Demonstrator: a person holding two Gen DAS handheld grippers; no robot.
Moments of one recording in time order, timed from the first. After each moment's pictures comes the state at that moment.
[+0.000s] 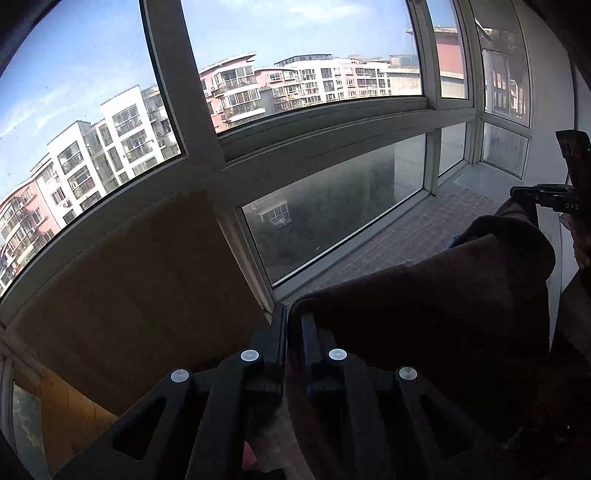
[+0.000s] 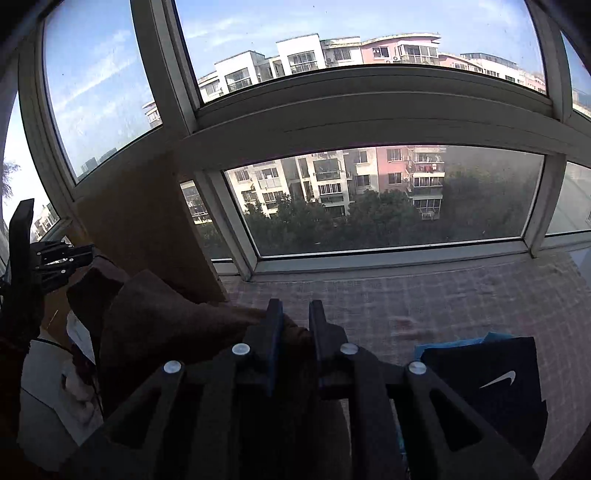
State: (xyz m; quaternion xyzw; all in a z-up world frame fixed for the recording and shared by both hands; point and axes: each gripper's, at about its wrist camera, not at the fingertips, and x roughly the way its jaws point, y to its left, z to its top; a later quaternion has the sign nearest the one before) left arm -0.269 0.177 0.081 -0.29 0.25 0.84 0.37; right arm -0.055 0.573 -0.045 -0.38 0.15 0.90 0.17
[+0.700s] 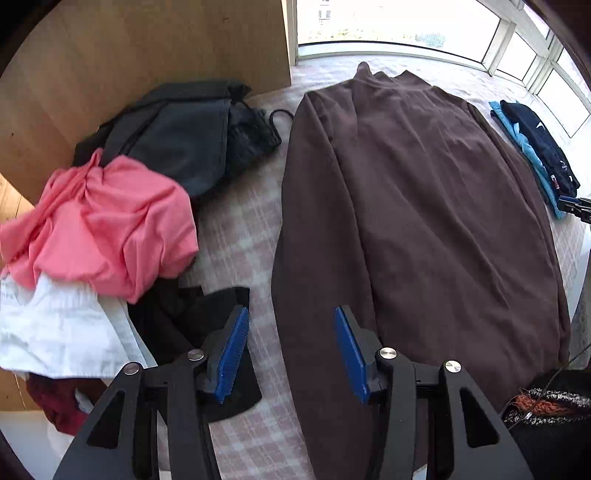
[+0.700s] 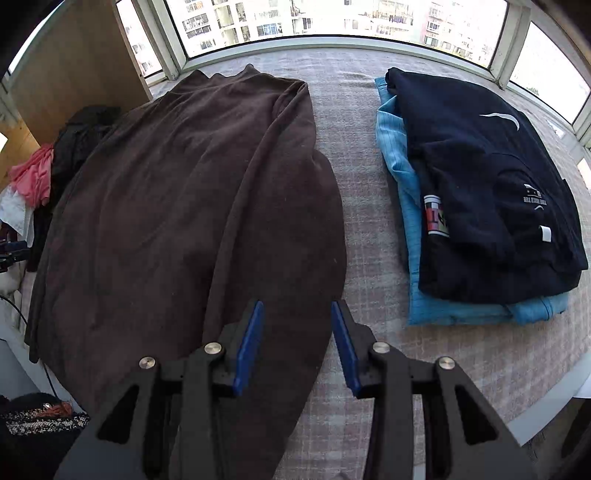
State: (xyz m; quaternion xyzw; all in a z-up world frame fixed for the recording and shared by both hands) left arm -0.220 0.039 -0.202 -0.57 0.21 0.74 0.29; right arm 0.126 0.462 -0.239 -0.54 0.19 0.80 0.19
